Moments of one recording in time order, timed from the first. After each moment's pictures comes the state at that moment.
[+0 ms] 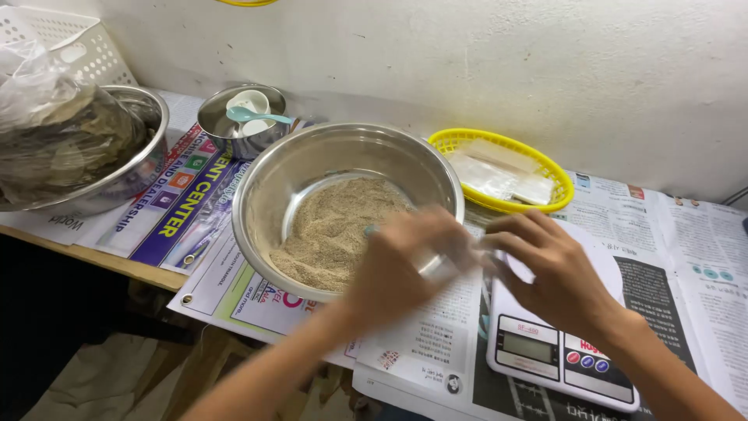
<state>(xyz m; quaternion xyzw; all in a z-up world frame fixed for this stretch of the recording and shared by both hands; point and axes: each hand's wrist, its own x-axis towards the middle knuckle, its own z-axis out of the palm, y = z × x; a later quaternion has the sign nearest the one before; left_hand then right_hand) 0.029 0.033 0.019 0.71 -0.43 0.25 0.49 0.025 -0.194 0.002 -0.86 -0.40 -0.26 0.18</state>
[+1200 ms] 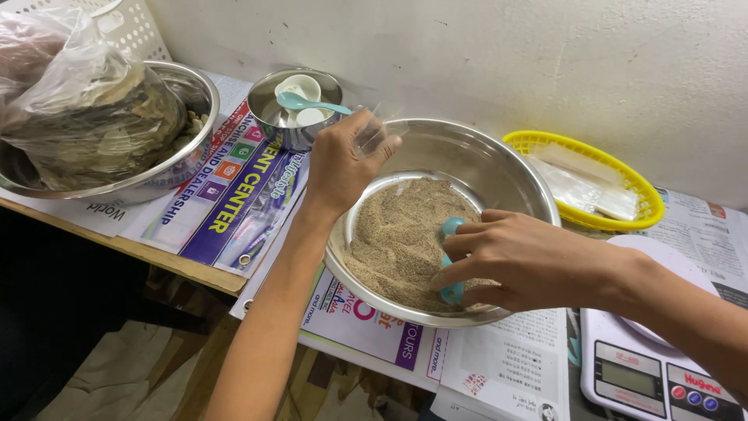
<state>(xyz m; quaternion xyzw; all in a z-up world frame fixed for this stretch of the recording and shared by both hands) 0.184 0.203 -0.017 0.81 -0.23 0.31 0.44 0.095 -0.040 0.042 -0.82 -0.57 0.10 -0.01</state>
